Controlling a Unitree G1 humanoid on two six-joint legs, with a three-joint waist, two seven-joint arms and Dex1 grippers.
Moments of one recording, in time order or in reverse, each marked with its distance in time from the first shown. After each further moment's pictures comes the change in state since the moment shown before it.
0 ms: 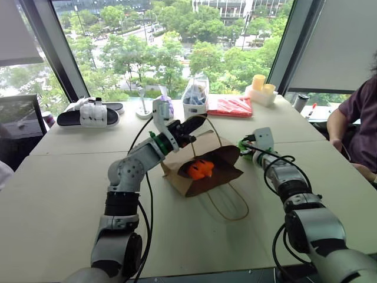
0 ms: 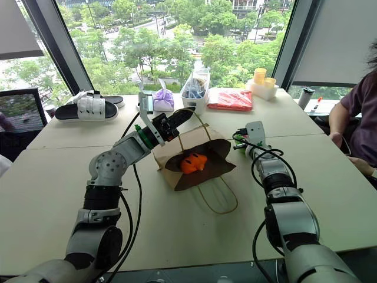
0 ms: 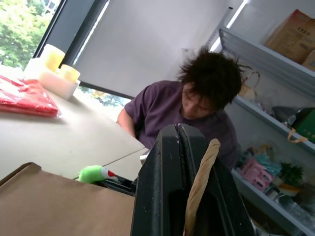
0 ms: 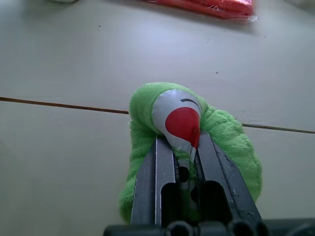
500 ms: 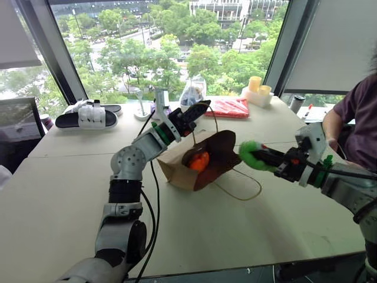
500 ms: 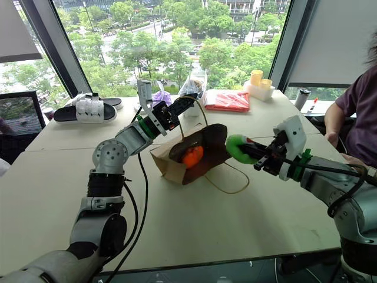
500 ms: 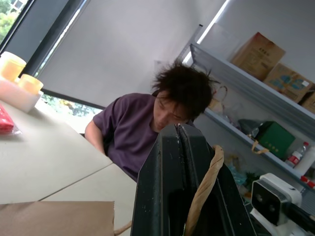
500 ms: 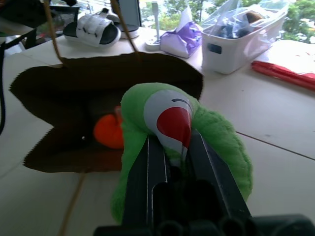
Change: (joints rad) left arm -0.105 -0.020 0.059 0.125 -0.074 0.032 -0.037; right arm 0.582 -0.298 -0.268 -1.480 0.760 0.838 0.333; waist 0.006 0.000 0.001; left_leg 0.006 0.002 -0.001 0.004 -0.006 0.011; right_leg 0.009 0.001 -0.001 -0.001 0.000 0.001
